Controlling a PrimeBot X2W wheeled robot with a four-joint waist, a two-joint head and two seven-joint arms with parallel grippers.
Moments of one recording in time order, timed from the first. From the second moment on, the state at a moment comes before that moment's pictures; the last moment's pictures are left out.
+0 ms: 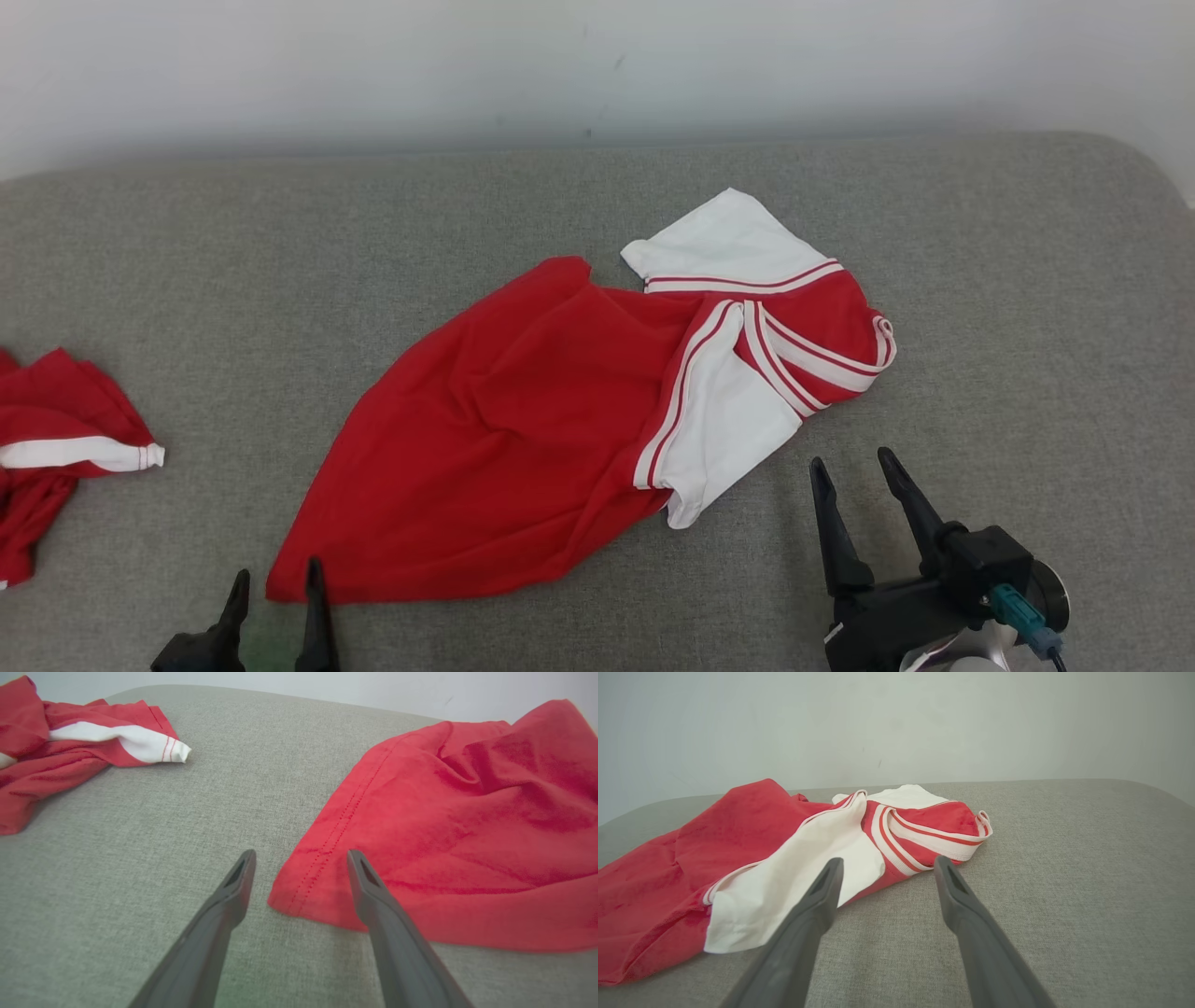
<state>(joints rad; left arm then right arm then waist) -0.10 0.05 0.09 0.47 -0.17 -0.08 -0.26 -0.13 -0.05 0.06 0.33 0.09 0.13 -0.26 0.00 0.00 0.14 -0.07</state>
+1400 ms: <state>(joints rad) -0.11 0.05 0.04 0.48 -0.27 -0.03 -0.26 -0.17 -0.05 0.06 0.34 0.09 0.13 -0.26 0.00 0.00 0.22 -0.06</state>
